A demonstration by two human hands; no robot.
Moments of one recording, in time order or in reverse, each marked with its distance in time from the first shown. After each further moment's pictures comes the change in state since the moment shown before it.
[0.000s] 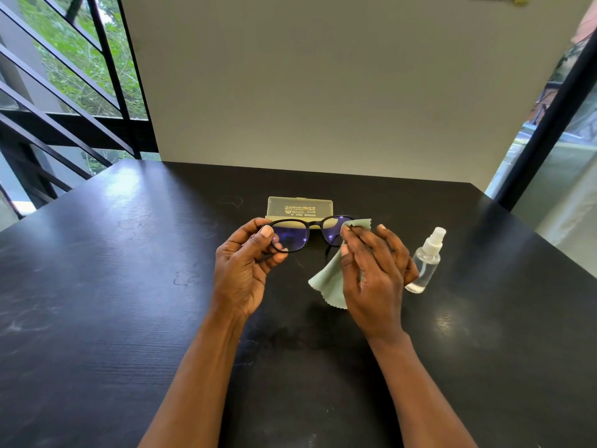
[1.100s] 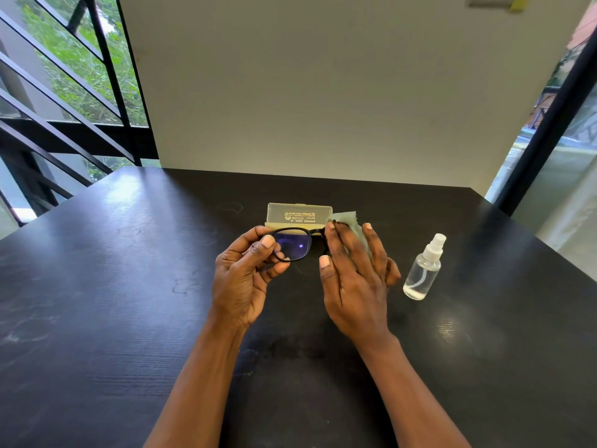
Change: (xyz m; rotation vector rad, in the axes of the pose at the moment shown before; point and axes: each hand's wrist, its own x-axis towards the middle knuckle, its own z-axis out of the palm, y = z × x) left_hand -0.003 0.002 0.001 -0.019 -0.020 0.005; right_hand 0.002 -0.018 0.005 -0.059 -0.150 0.007
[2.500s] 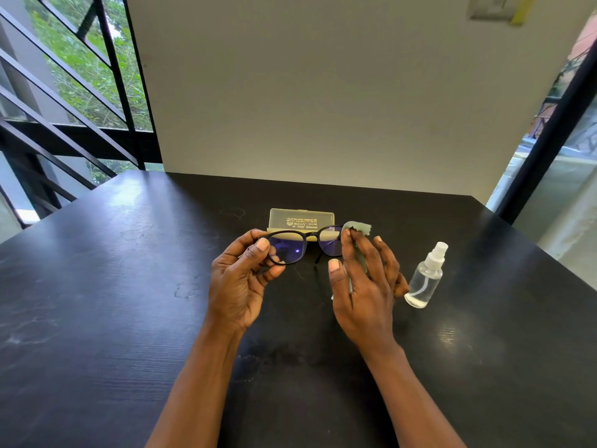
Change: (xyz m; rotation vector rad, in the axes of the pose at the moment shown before) left_hand 0.001 0.005 -0.003 -0.022 0.038 0.016; right_hand 0.000 0.001 -0.004 0.113 -0.039 0.139
